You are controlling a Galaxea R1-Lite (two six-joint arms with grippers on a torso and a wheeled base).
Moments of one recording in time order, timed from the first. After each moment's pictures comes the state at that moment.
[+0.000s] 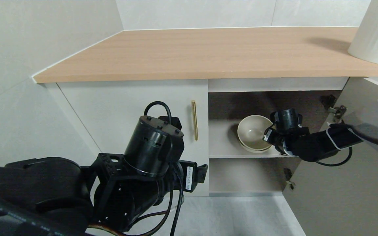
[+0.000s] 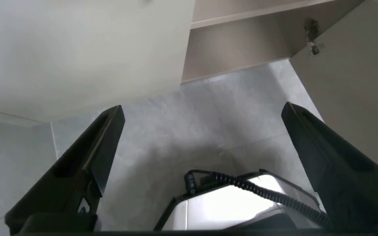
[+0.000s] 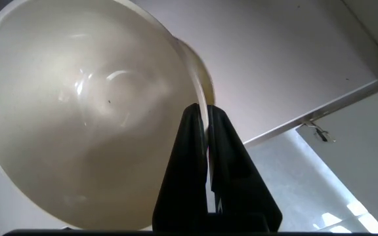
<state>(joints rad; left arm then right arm) -0.86 1.70 -0.94 -0.14 0.44 -0.40 0.32 2.22 -1.29 -0.40 -0.46 0.65</state>
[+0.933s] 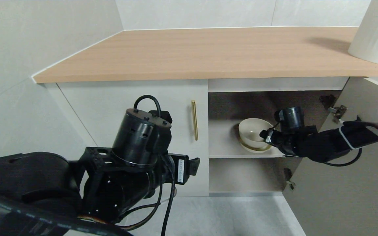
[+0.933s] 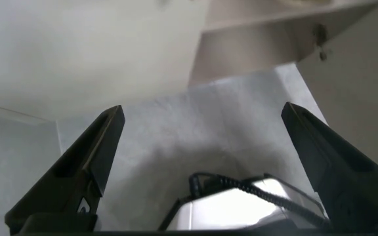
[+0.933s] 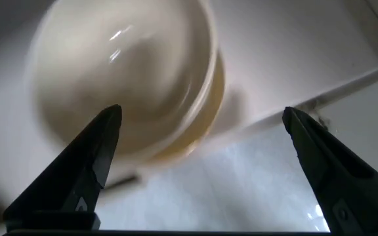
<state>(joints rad) -0.81 1.67 -0.94 -0.14 0.44 -0.38 0.34 2.12 -1.21 -0.34 -0.37 0.62</state>
